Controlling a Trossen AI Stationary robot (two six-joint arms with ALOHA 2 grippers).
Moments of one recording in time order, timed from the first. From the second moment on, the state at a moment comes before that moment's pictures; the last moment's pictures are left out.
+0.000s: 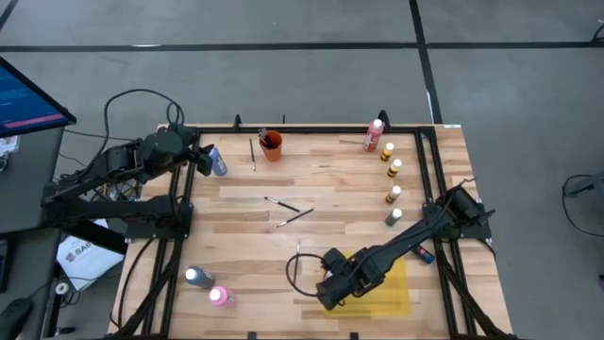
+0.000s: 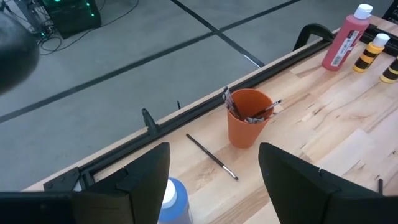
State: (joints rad) left arm 0.32 0.68 0.97 -0.93 -0.59 -0.36; right arm 0.56 1.99 1.65 -1.01 0.08 1.37
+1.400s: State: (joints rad) left arm 0.32 0.68 0.97 -0.92 -0.59 -0.34; right arm 0.24 1.62 1.56 -1.54 0.07 1.43
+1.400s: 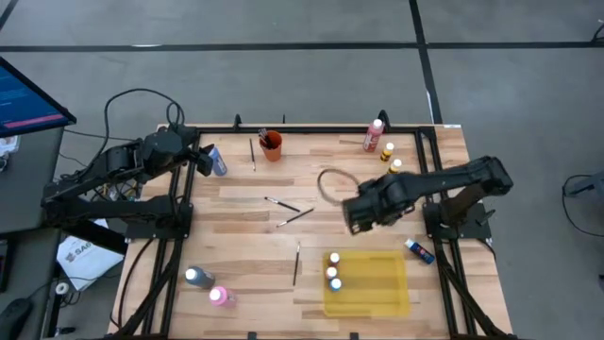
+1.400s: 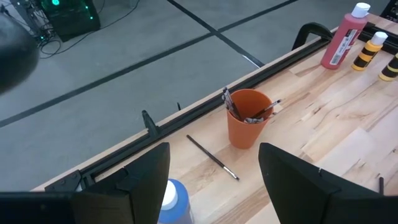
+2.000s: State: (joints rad) left arm 0.32 0.68 0.97 -0.92 -0.59 -0.34; right arm 0.17 1.39 1.07 -1.39 0.04 1.53
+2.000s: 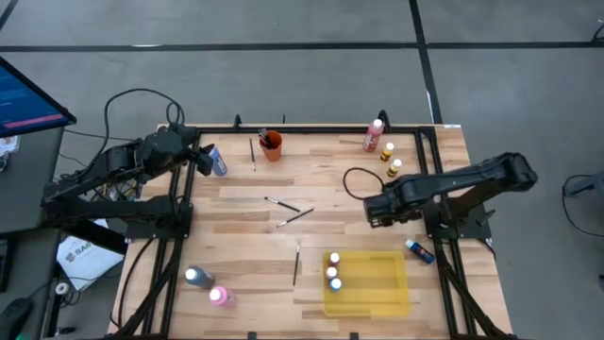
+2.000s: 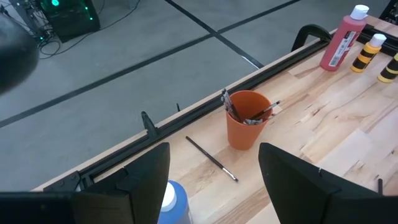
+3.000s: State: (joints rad) left arm 0.32 0.68 0.97 -0.92 -0.59 -0.34; right arm 0.09 1.39 1.01 -1.28 0.07 1.35
